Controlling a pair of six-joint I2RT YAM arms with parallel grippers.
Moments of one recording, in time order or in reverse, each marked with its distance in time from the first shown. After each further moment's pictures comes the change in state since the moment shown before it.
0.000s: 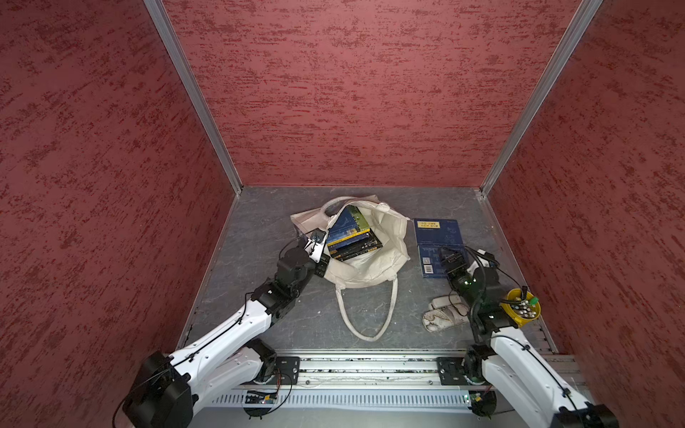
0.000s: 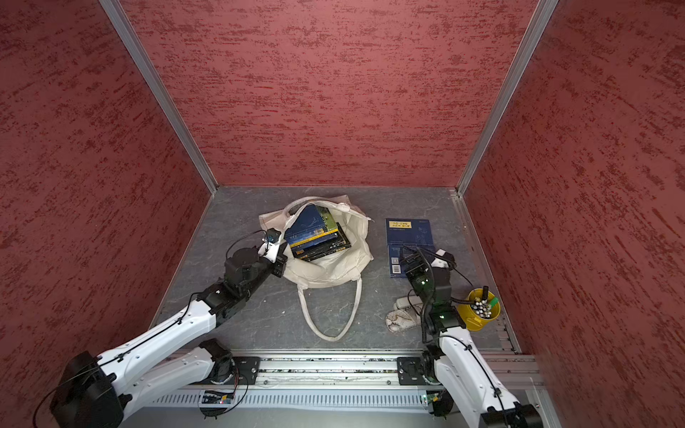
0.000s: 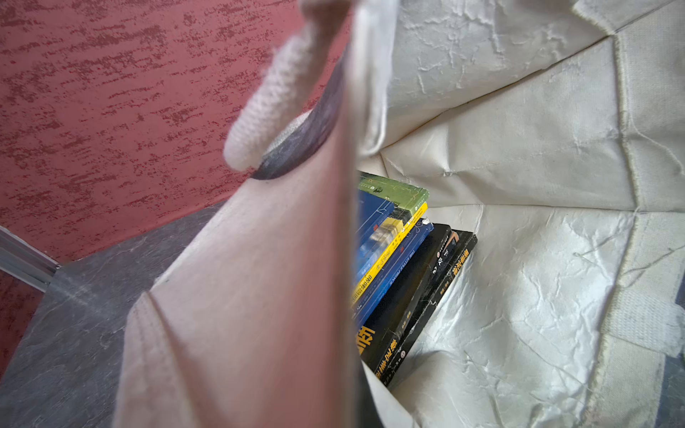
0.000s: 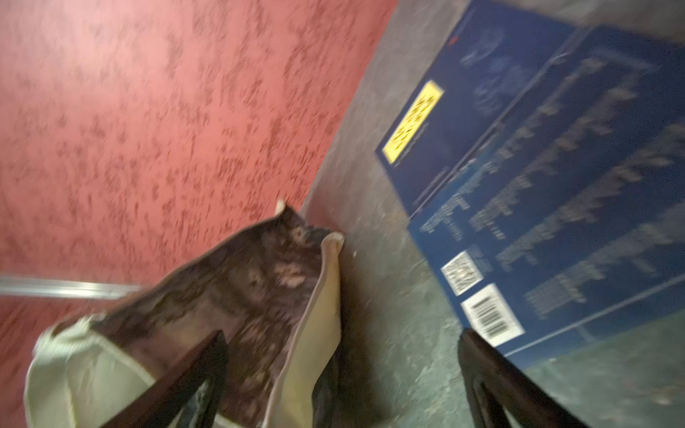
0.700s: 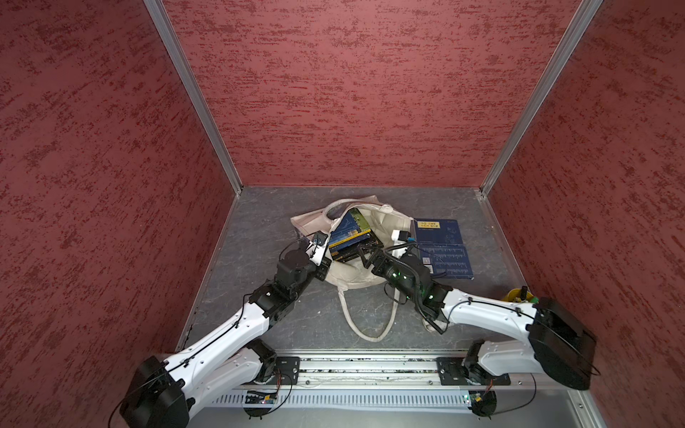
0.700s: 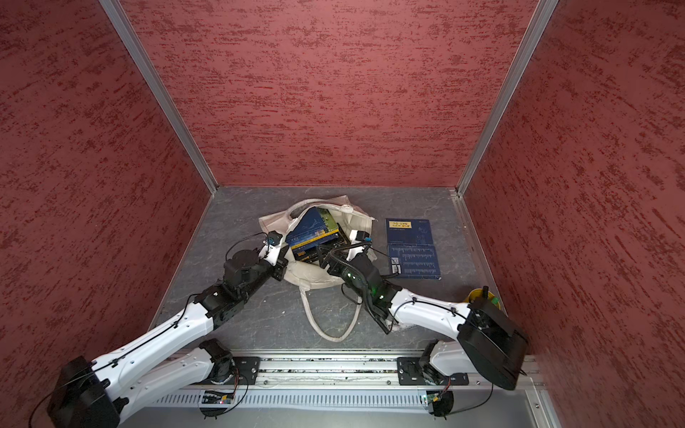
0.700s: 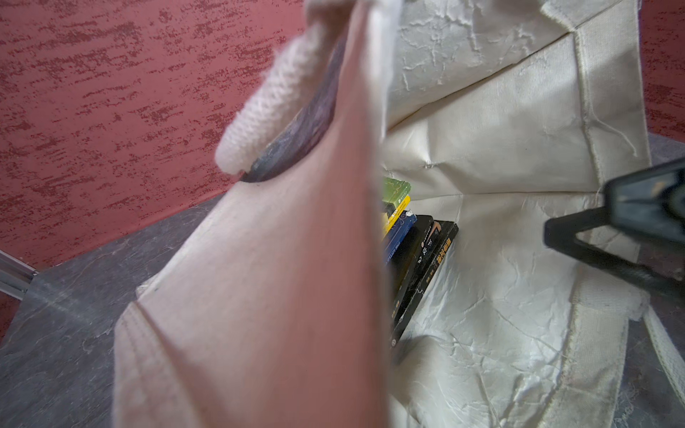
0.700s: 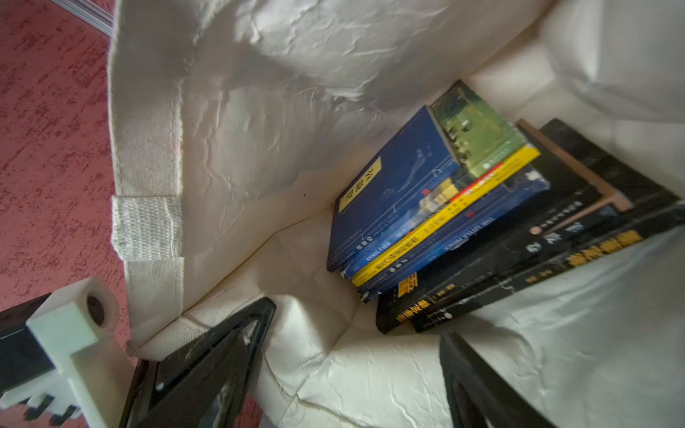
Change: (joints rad) left arm -0.028 -0.033 -0.002 -0.035 0.010 0.002; right arm 0.684 0.691 0.422 0.352 0.283 -0.111
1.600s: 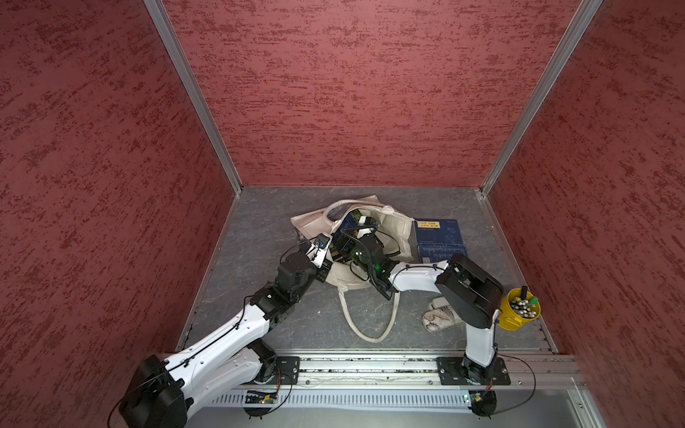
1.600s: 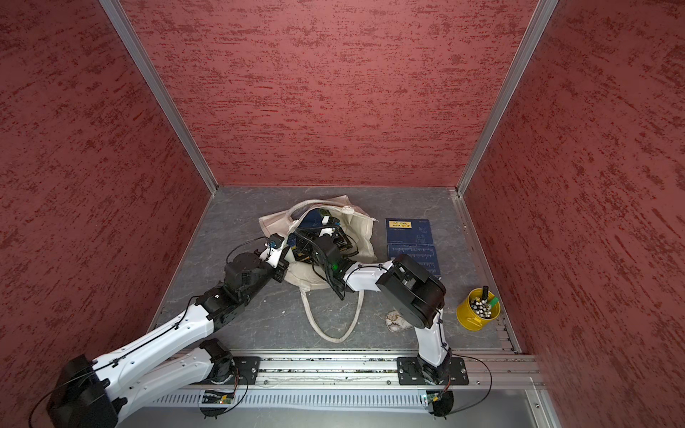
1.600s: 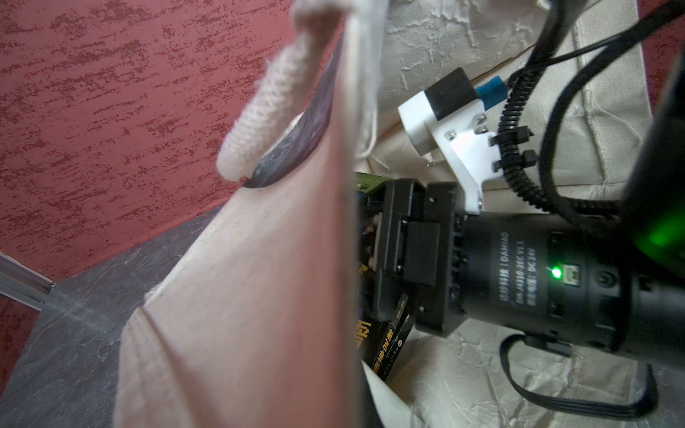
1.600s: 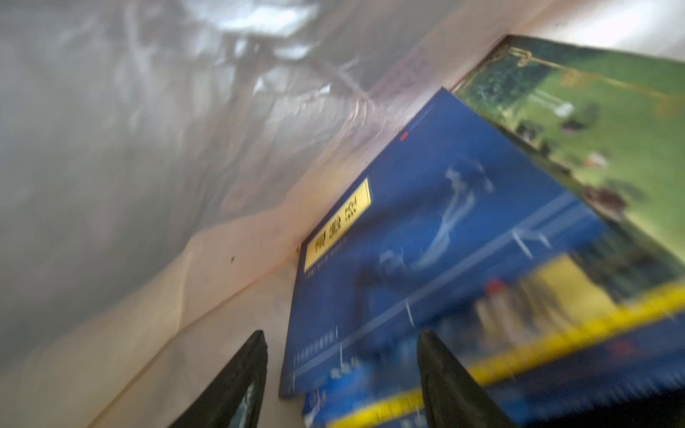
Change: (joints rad) left arm -0.023 -0.008 -0.027 0.037 -0.034 0.040; right arm -0.066 0.555 0.423 0.095 0.007 0.038
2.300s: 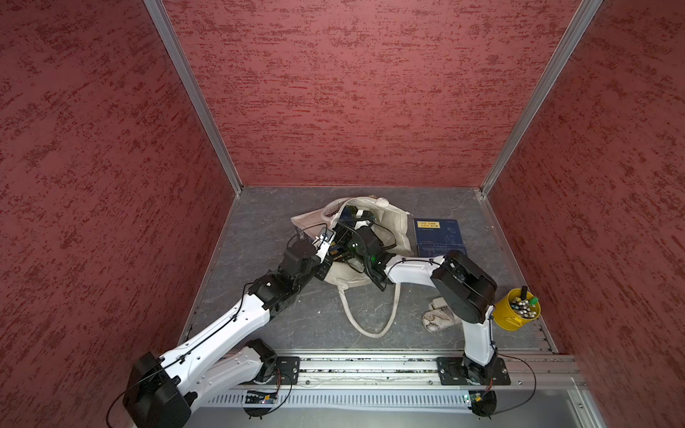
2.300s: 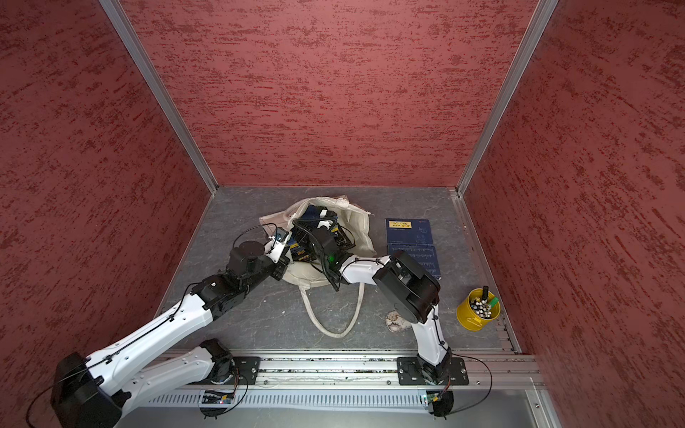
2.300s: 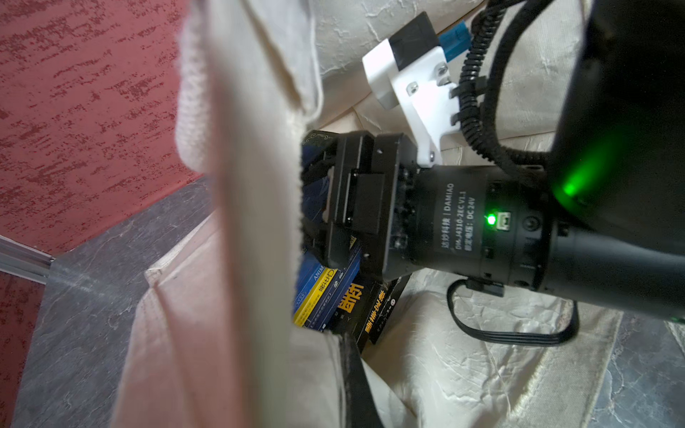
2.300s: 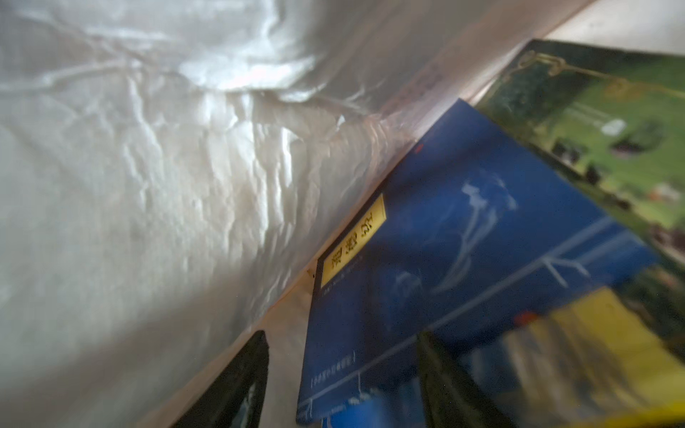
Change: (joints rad) left arm 0.000 0.060 0.212 -0.361 0.027 -0.012; right arm -0.037 0.056 0.103 -0.048 -0.040 0.031
